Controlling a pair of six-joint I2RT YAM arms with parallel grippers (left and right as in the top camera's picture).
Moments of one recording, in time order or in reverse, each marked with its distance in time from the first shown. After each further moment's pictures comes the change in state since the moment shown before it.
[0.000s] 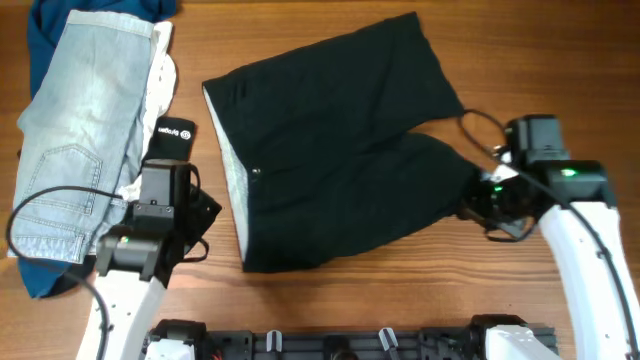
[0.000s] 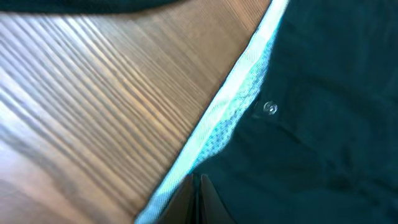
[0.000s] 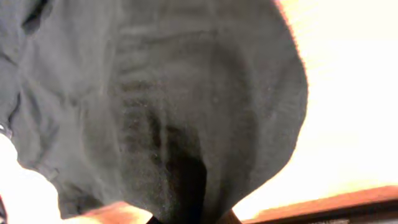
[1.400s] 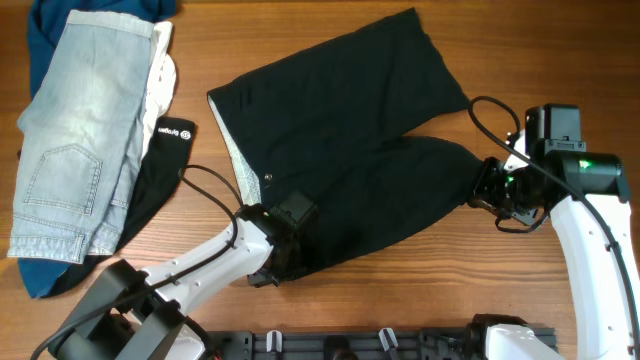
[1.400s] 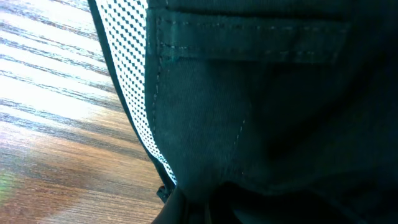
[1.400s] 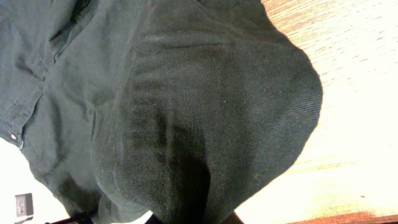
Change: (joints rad) left arm -0.616 0.552 -0.074 0.110 0.130 -0.063; right arm -0.037 0.033 0.035 0.045 0.014 -0.093
